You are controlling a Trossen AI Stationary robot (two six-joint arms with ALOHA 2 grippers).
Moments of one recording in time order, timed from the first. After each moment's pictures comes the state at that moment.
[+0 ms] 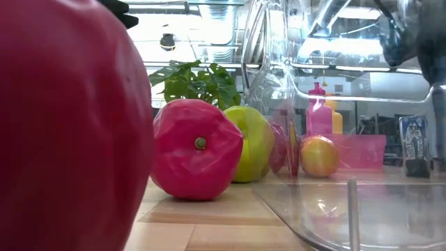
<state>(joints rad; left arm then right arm) -0.25 0.61 0.27 0.32 -0.23 0.04 0.56 1.27 0.83 -1.02 0.08 1.40</state>
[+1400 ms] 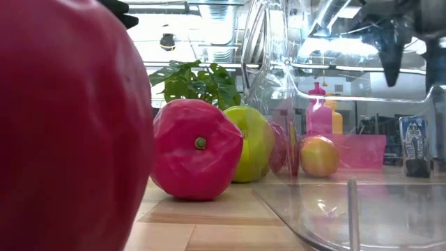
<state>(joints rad) -0.25 0.61 0.27 0.32 -0.23 0.04 0.42 1.27 0.99 -1.16 0.12 2.00</state>
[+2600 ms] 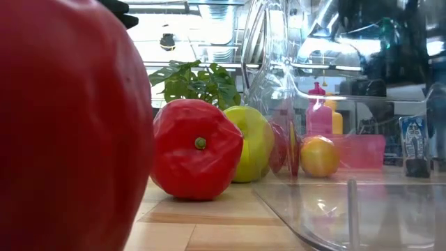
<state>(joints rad) -0.25 0.61 0.27 0.32 -0.23 0.04 0.39 1.63 0.99 -1.18 0.18 2.09</state>
